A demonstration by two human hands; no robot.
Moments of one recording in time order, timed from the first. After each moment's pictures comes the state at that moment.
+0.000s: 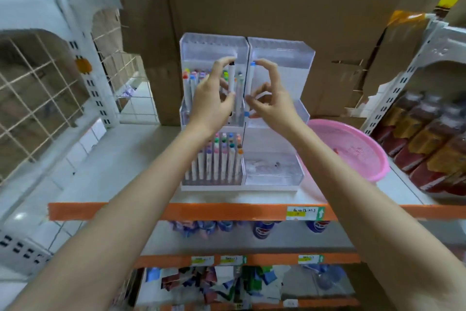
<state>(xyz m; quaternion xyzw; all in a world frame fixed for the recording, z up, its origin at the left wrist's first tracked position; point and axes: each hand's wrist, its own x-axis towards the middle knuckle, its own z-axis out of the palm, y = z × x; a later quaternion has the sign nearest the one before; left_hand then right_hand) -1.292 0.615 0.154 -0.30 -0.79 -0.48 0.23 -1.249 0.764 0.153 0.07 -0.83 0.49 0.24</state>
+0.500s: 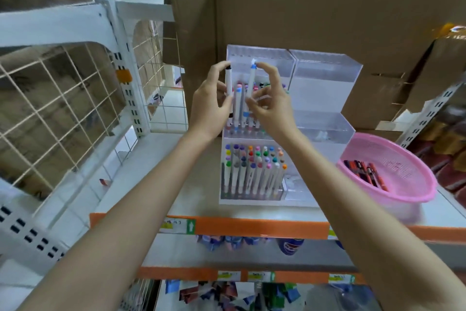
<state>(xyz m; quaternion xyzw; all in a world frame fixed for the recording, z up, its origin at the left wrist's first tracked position) -1.347 0.532 0.149 -0.28 -0.78 -0.49 0.27 -1.309 0.676 0.150 0.06 -0.83 0.46 0.32</state>
